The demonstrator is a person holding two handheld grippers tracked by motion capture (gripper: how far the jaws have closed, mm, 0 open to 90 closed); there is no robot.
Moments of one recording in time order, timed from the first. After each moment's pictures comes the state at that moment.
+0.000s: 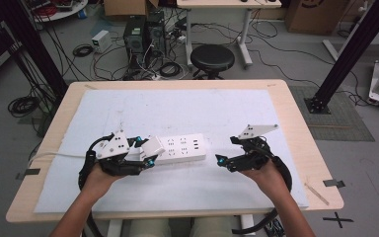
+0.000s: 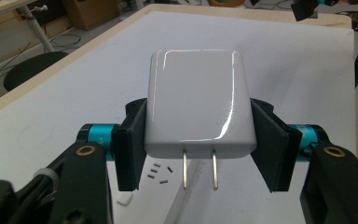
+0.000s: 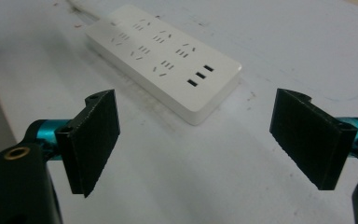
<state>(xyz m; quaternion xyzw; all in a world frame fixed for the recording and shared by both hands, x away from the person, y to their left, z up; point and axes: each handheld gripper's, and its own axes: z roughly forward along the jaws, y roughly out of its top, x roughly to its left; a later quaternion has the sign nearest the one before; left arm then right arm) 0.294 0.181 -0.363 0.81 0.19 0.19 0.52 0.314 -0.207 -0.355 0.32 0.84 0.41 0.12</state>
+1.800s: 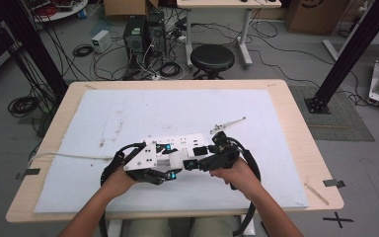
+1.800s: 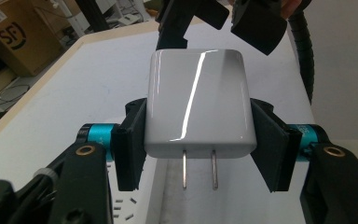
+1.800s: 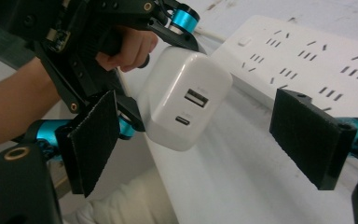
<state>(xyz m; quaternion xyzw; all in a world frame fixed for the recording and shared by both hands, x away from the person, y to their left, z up) 0.294 0.123 -0.371 0.84 0.02 0.18 0.51 0.326 -0.139 -0.359 0.31 0.81 0.47 -0.14</state>
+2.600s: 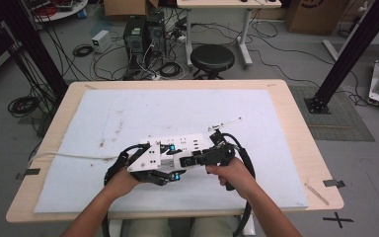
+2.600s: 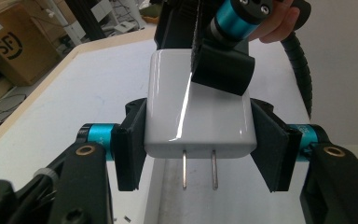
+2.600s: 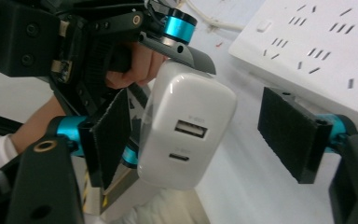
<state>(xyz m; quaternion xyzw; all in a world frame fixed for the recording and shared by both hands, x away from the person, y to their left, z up) 0.293 0.114 -0.371 0.84 0.01 0.17 0.52 0.339 -0.134 -0.374 0.34 0.77 0.48 -0.24</state>
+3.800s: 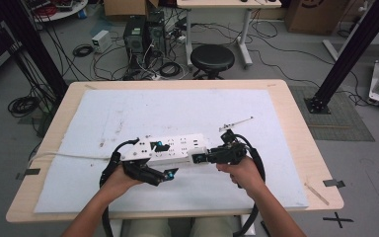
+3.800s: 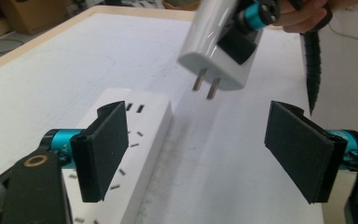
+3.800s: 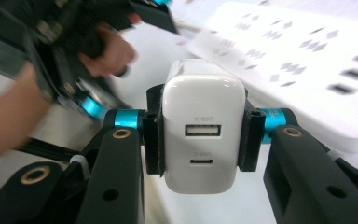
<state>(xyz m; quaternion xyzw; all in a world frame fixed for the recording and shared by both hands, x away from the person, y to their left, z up) 0.302 0.142 -0.385 0.81 0.17 0.12 0.55 0.339 -0.166 -0.369 0.34 0.81 0.46 -0.13</state>
